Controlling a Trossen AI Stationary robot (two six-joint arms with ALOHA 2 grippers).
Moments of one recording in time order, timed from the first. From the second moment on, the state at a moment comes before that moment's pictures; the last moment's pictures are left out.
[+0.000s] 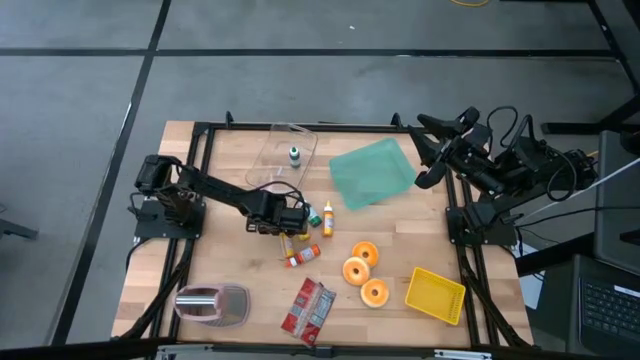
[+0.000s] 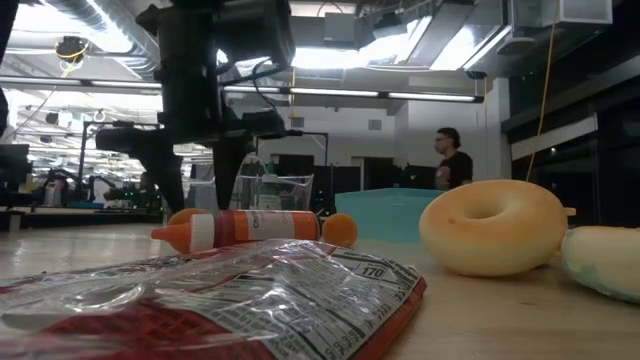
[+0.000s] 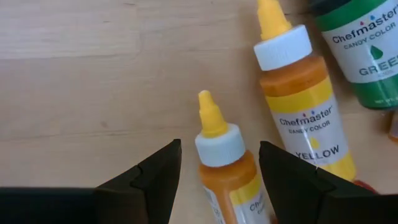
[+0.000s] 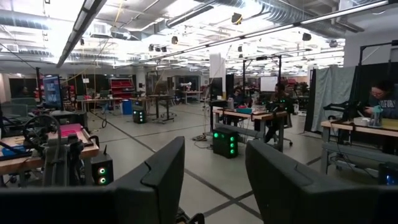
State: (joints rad) left arm -0.12 1.72 1.06 -0.75 -0.11 -1.66; right arm 0.33 0.96 1.17 0.16 0.87 -0.25
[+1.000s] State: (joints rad) left arm -0.08 1.72 0.95 -0.59 -0.15 -1.65; right arm 0.31 0.96 1.17 0.16 0.87 -0.25
